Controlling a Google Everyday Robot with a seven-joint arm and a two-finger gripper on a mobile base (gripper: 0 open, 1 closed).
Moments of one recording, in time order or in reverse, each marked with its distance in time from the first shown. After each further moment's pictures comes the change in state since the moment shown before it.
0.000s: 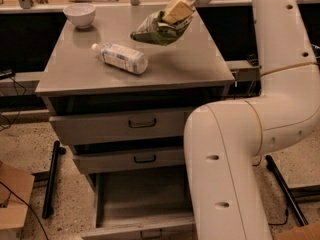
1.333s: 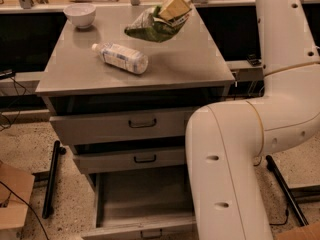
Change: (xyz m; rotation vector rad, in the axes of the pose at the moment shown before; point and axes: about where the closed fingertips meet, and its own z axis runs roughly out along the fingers) arm -0.017 0.003 -0.003 -0.009 -0.071 0.030
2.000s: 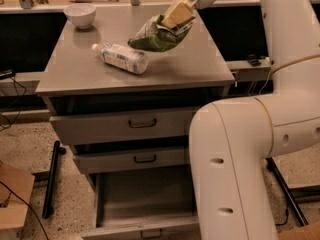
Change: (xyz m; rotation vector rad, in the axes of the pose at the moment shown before) arm 0.014 0.022 -0.001 -0.100 0.043 0.090
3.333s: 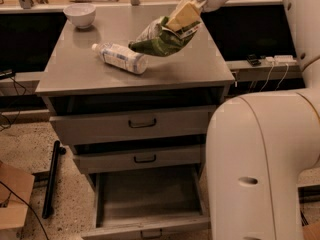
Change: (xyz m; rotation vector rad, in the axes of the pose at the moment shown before) arm 0.002 0.029 -0.013 -0.064 -0.048 0.053
